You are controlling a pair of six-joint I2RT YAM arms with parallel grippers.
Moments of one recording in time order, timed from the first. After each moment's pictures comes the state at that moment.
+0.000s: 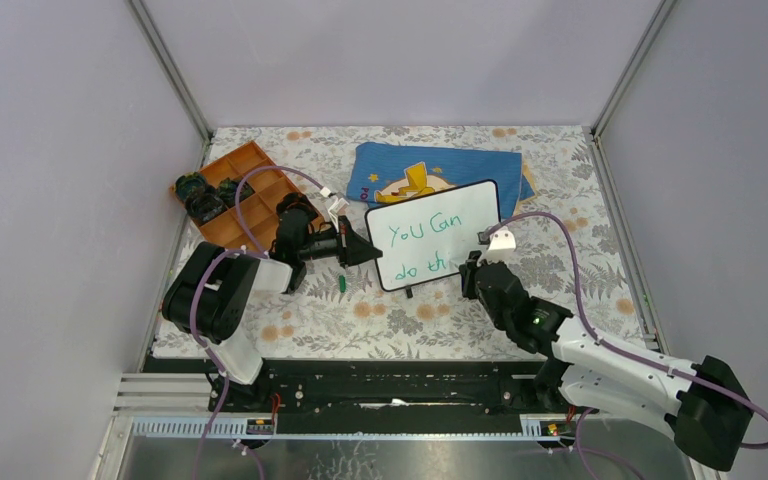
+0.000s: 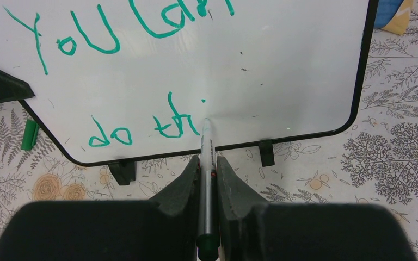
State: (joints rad) left arm -0.30 1.69 0.55 0.95 0.96 -0.45; right arm 0.87 0.88 0.43 -0.04 0.56 0.46
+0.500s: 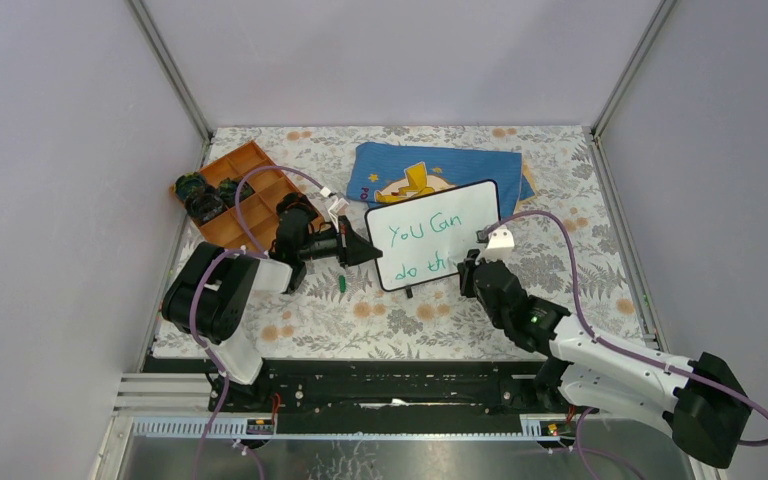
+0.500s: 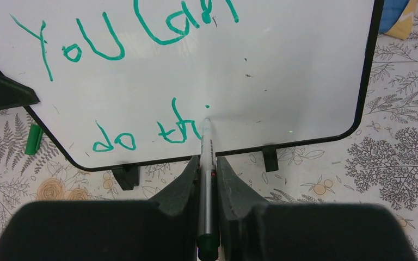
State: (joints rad) left arm -0.30 1.69 0.55 0.95 0.96 -0.44; right arm 0.87 0.91 0.44 -0.01 0.56 0.46
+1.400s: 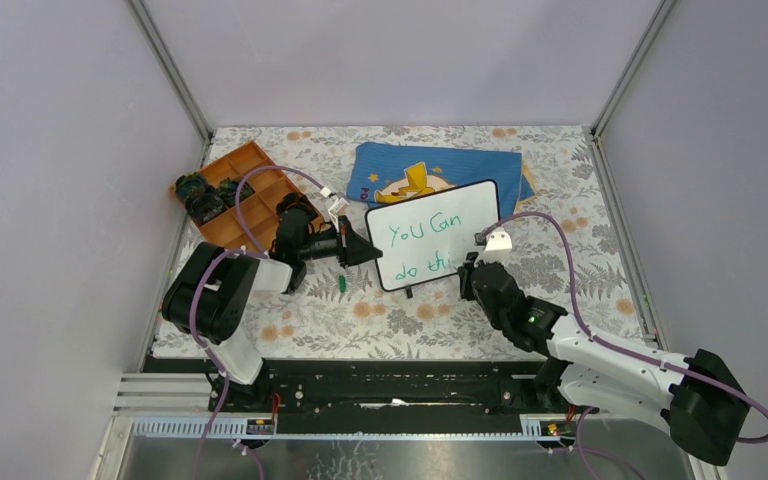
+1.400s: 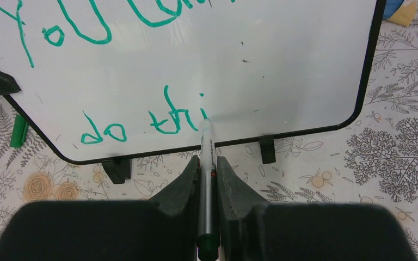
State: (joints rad) left arm -0.30 1.69 0.55 0.95 0.96 -0.44; right arm 0.87 0.93 0.43 -0.02 0.56 0.47
